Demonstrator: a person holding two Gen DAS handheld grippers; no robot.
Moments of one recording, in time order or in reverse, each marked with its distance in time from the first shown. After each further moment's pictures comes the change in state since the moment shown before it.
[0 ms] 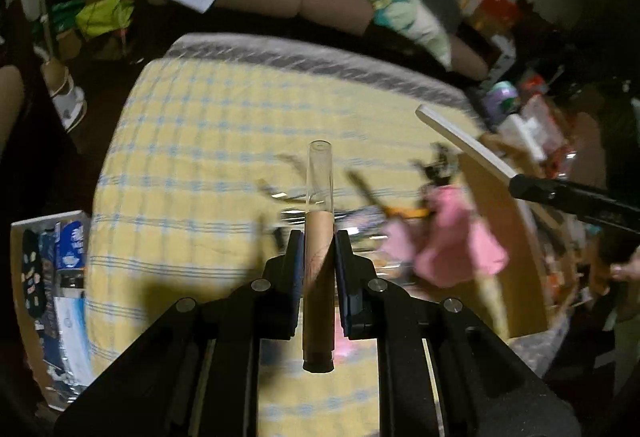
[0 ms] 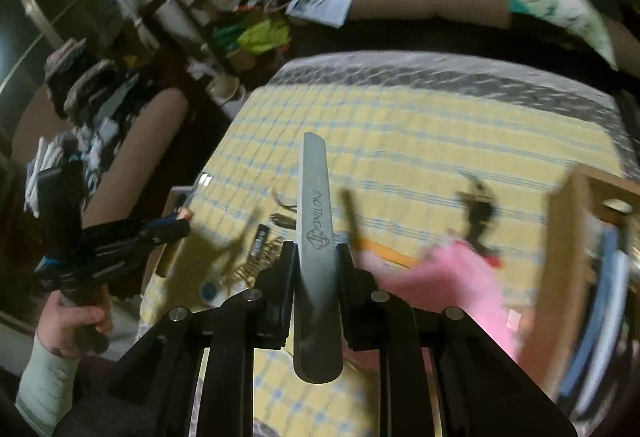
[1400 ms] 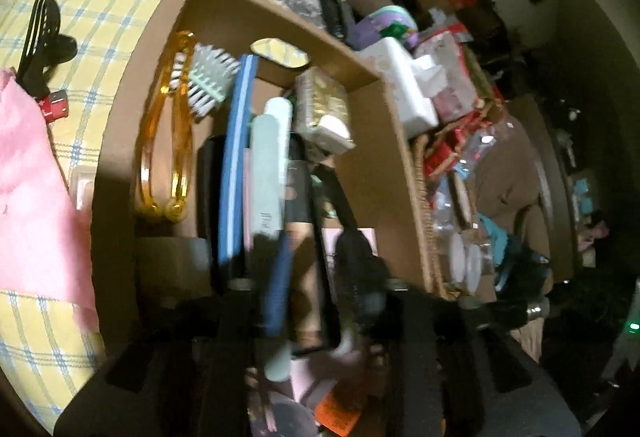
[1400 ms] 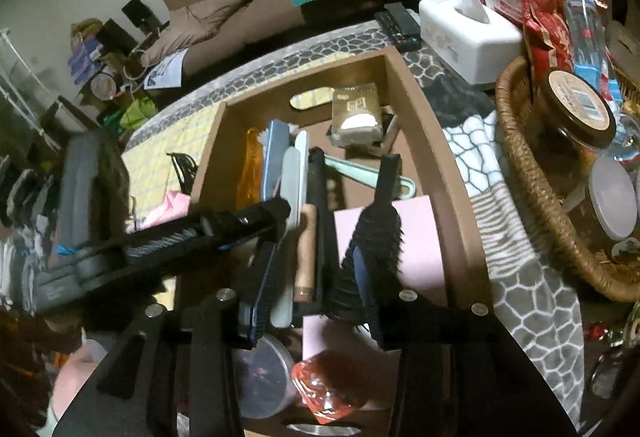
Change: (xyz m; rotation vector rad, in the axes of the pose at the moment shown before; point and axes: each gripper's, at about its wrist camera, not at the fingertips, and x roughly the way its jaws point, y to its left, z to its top) left arm 0.211 -0.341 -0.030 -0.196 0.190 -0.380; right arm -0.155 -0.238 -0.155 0.363 -0.126 -0.241
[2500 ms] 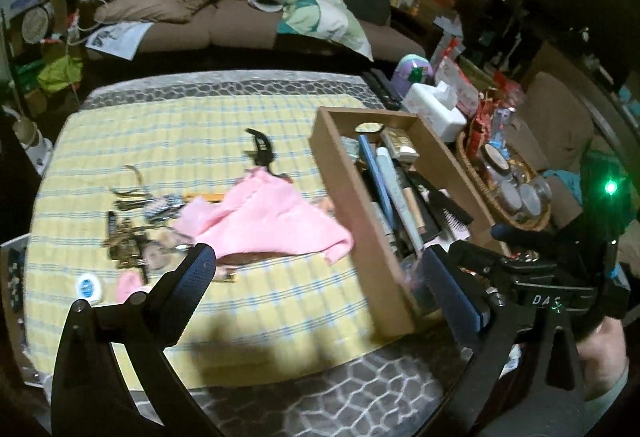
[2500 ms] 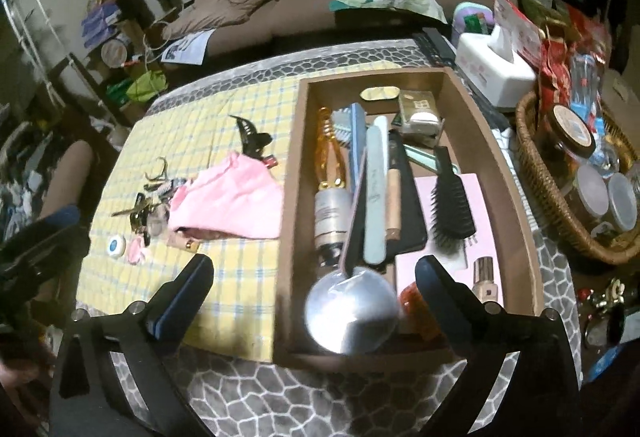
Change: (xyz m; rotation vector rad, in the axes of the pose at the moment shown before) left arm -0.253 0.010 -0.072 0.366 -0.221 0.394; right arm -0.037 0.127 -0.049 -0.133 -0.022 -0.098
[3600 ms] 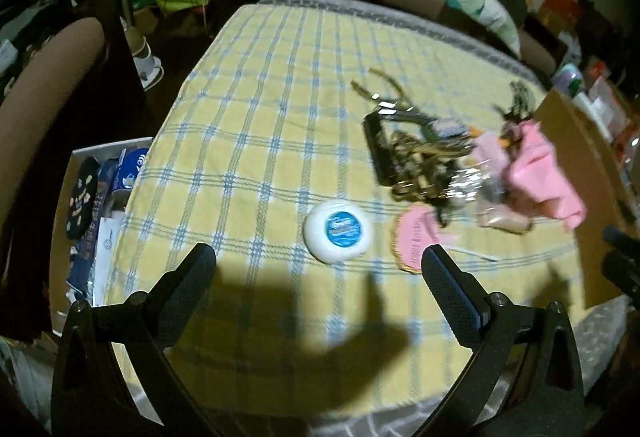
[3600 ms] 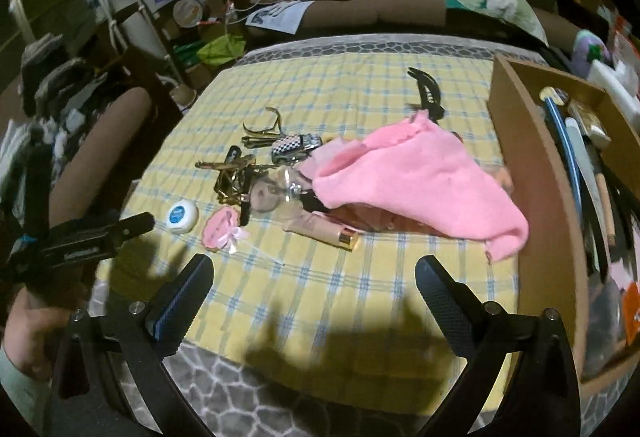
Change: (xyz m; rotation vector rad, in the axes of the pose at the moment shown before) left arm 0.043 0.272 -0.097 -0.221 0.091 0.305; right arm 0.110 0.172 -0.045 -0.197 -0.023 0.160
